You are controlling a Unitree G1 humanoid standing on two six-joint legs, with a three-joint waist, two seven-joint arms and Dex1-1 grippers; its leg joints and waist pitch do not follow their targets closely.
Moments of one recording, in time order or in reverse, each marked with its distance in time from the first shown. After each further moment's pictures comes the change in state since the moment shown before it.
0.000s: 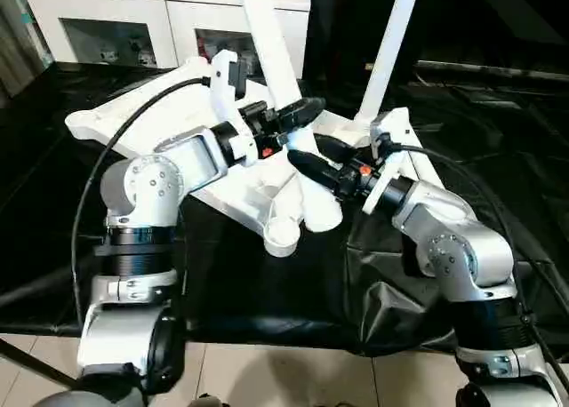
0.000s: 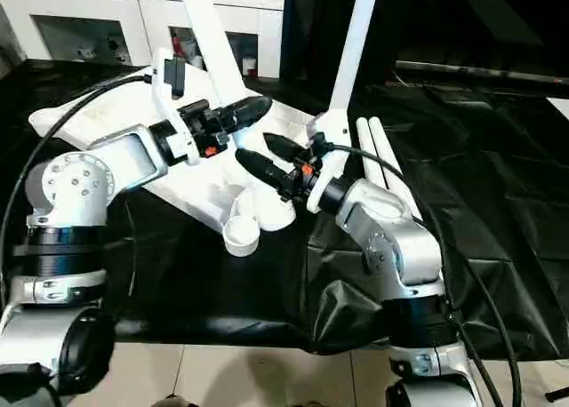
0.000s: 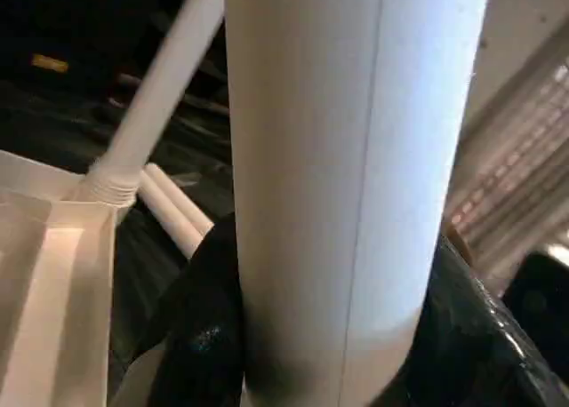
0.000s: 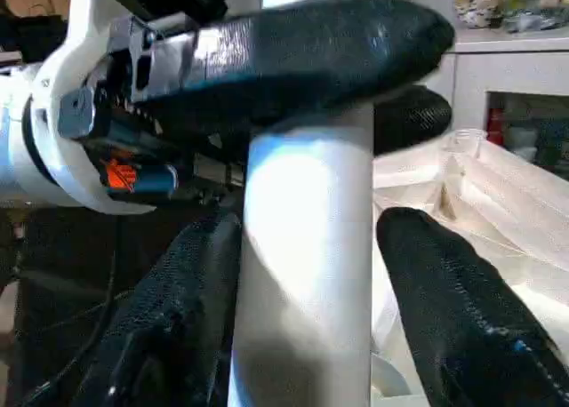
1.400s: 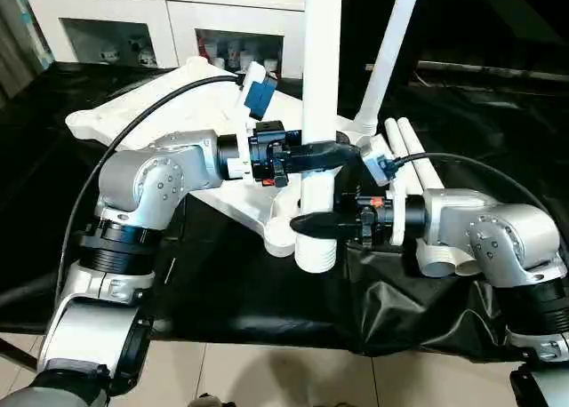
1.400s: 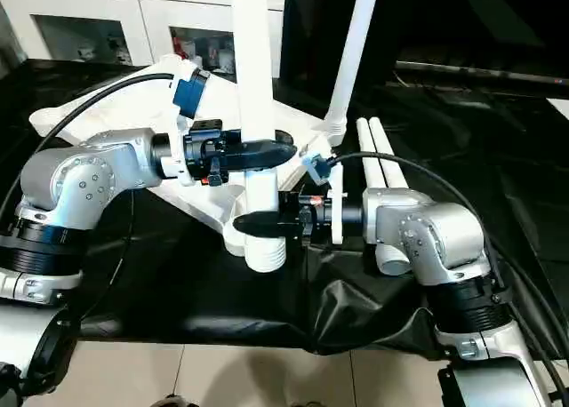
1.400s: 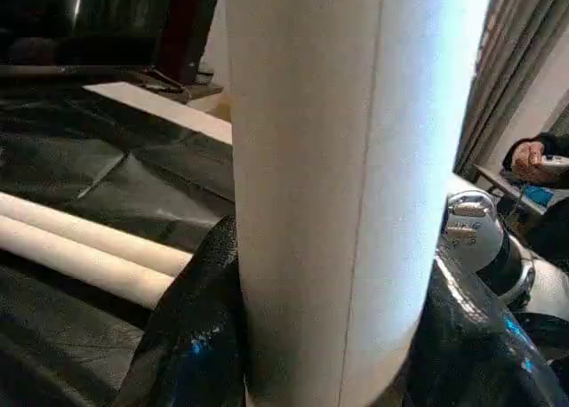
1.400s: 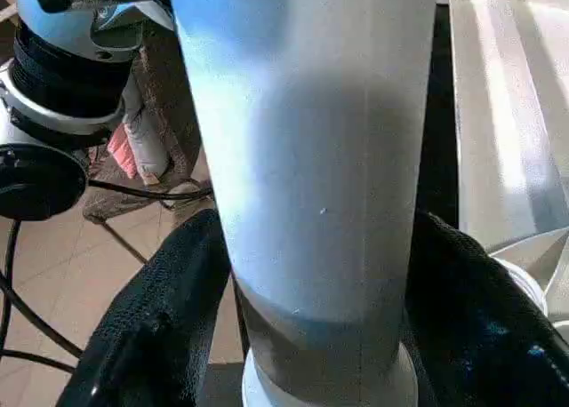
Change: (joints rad) left arm 0.000 0.148 -0.234 -0.025 0.015 -0.092 -0.491; right arm -0.048 -0.233 0.124 -0.030 0.181 0.415 0.278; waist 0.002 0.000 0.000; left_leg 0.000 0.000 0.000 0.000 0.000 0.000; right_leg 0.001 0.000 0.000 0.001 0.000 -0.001
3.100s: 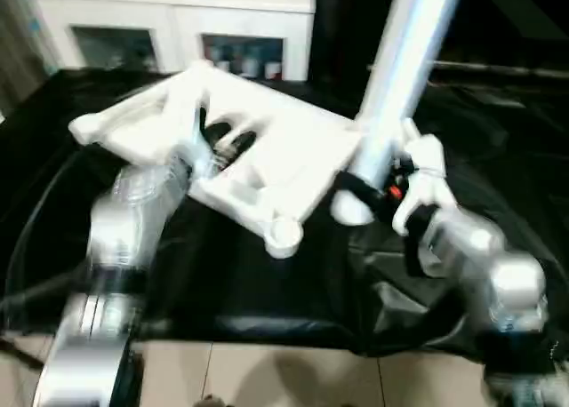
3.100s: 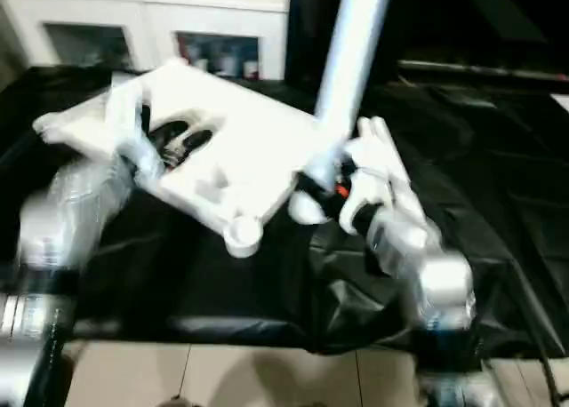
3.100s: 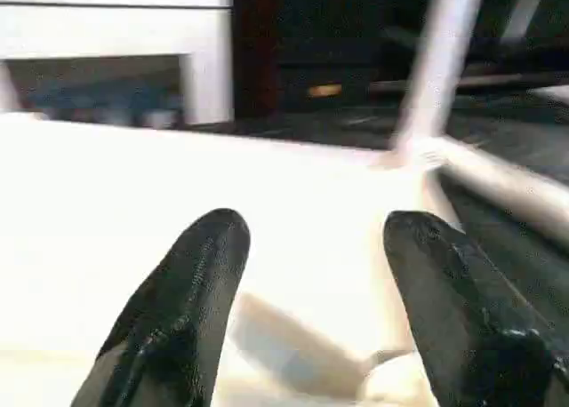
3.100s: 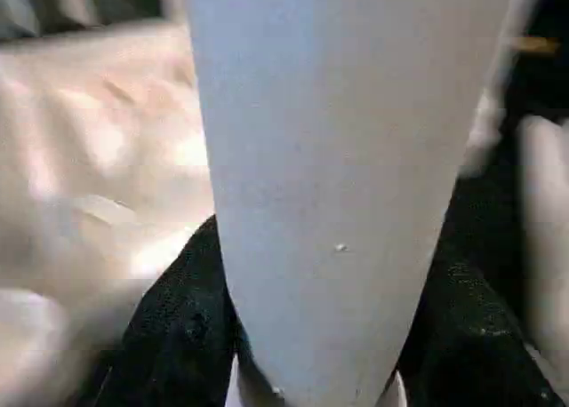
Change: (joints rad) left arm 0.312 -0.039 0.145 0.068 0.433 -0.560 0.630; right arm 0.282 0.198 -0.151 -0.009 -0.411 -0.475 -0.718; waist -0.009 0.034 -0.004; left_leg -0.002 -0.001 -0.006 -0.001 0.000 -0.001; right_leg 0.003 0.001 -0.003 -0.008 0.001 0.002
